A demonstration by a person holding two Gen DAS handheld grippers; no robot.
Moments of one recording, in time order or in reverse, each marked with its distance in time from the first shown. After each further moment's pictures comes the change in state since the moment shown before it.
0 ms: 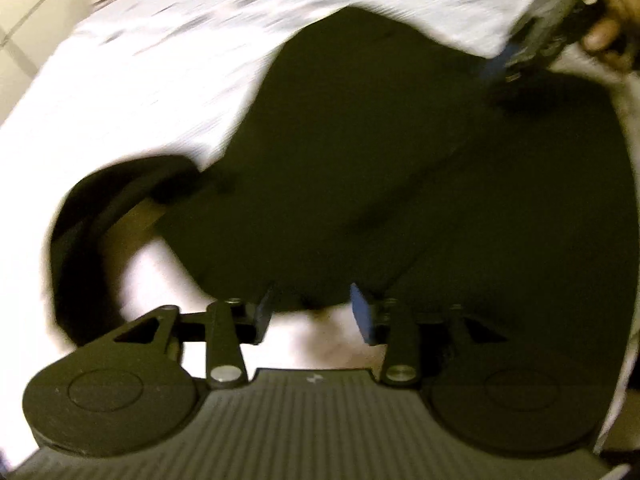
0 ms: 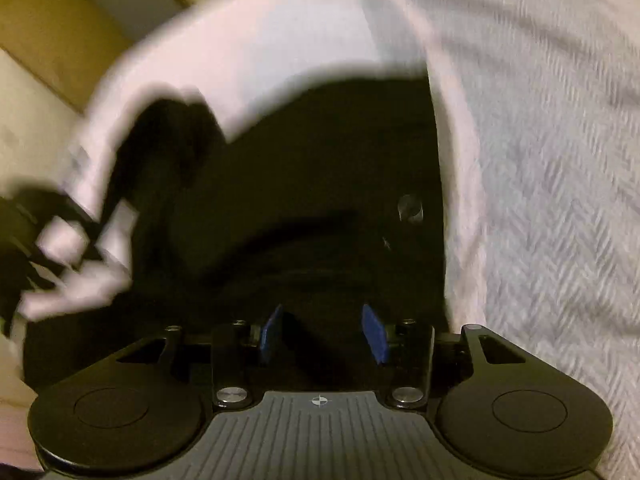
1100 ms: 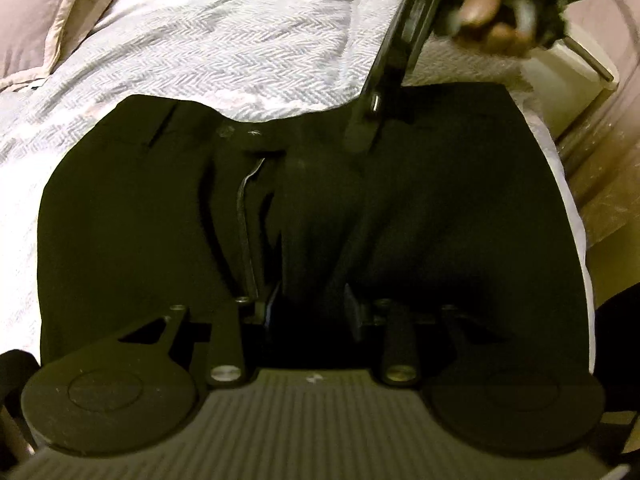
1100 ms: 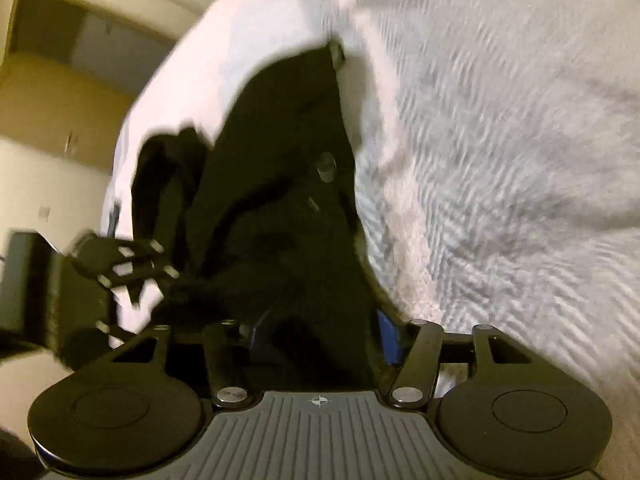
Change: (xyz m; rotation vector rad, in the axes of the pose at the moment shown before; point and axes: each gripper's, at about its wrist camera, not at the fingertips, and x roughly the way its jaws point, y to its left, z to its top) left arm 0.044 -0.130 0.089 0.342 -0.151 -0.364; right arm -0.005 -0.076 -0.032 0.252 0.074 0.288
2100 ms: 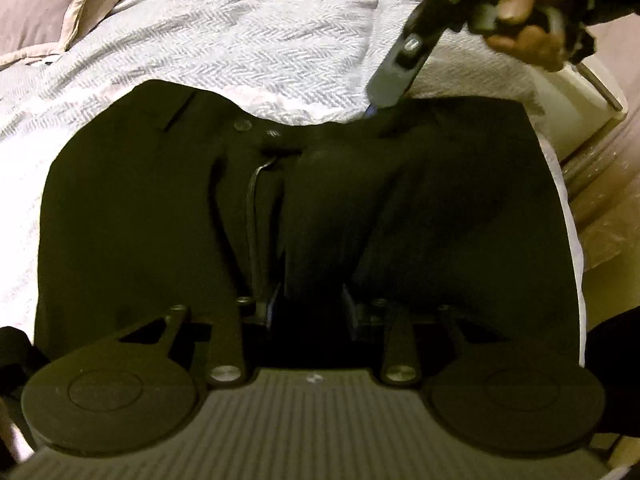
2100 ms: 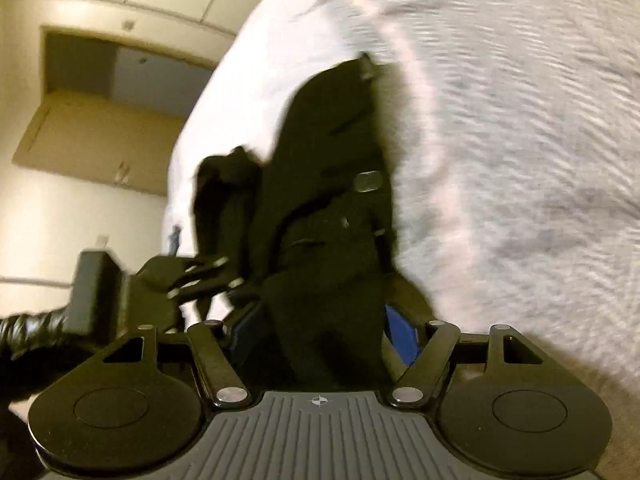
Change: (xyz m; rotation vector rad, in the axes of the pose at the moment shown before) left arm 0.000 0.014 0.000 -0.092 -0.004 -0.017; right arm -0.030 0.001 -0.018 0.116 -0.072 0.207
